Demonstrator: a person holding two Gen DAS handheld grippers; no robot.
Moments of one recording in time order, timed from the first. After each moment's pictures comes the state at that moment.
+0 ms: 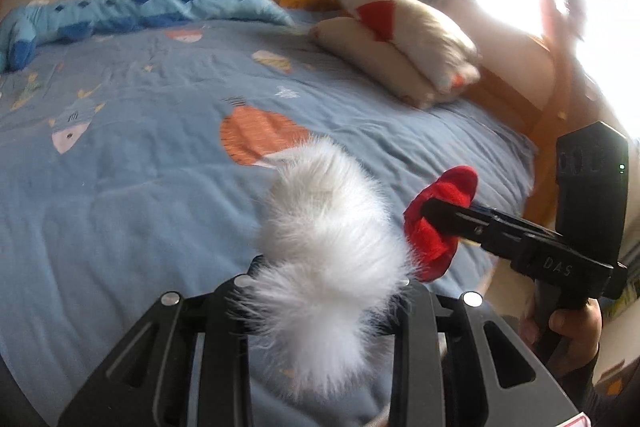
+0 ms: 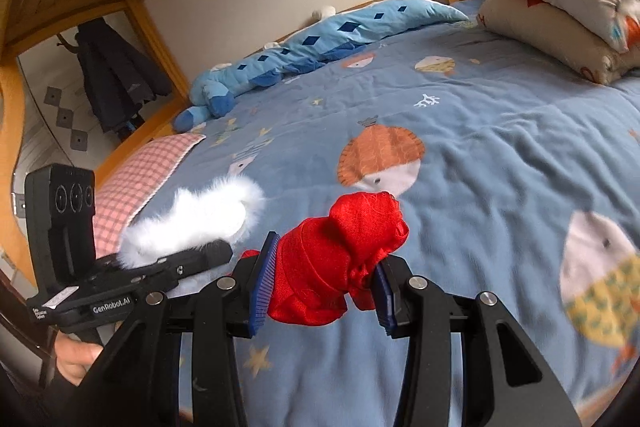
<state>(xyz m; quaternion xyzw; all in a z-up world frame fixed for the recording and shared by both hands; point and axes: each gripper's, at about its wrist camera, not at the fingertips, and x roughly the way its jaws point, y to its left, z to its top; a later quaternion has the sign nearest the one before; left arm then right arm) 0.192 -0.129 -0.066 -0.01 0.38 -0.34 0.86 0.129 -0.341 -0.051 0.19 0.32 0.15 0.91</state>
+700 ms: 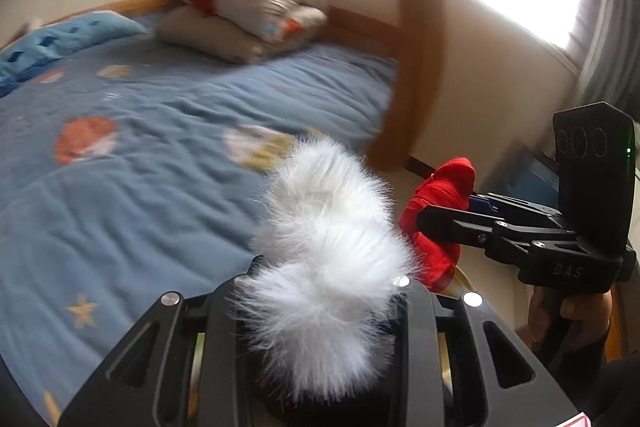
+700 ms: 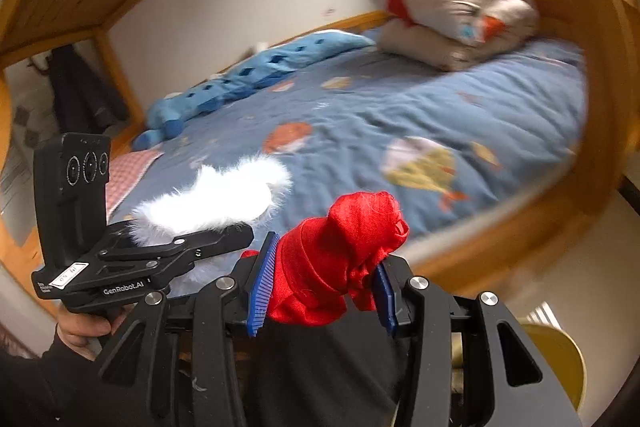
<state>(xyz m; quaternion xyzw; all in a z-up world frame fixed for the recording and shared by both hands) 0.021 -0.249 -0.065 0.07 0.36 -0.52 0.77 -0.113 -0.416 -0.040 0.20 0.30 0.00 0.93</state>
